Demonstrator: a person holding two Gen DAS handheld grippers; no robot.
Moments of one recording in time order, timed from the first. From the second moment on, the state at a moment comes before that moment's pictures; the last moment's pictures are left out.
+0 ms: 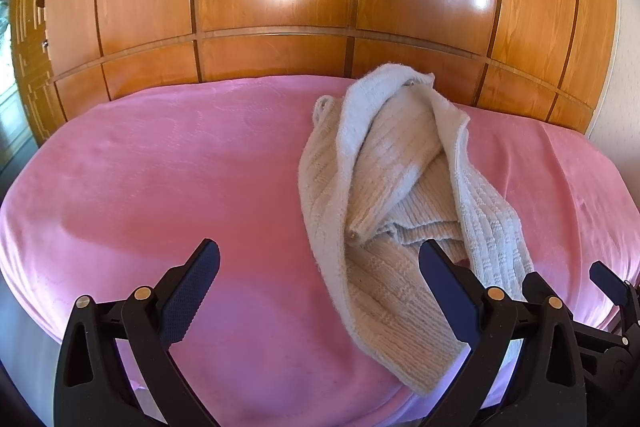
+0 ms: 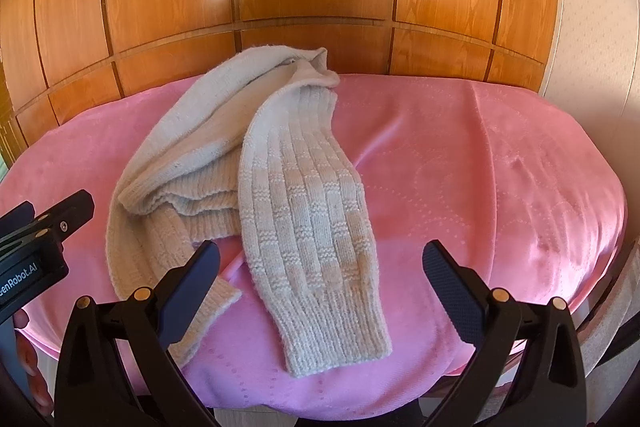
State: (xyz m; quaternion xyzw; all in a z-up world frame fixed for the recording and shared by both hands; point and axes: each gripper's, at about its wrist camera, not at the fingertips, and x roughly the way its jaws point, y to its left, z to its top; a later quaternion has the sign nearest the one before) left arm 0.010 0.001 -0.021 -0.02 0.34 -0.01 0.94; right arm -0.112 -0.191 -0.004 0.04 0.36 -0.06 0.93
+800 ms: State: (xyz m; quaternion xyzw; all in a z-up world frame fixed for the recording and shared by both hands) left arm 0.026 -0.009 -0.033 -0.01 0.37 -0.04 0.93; right arm -0.099 -0.202 -0.019 0.06 0.39 -0.06 0.92
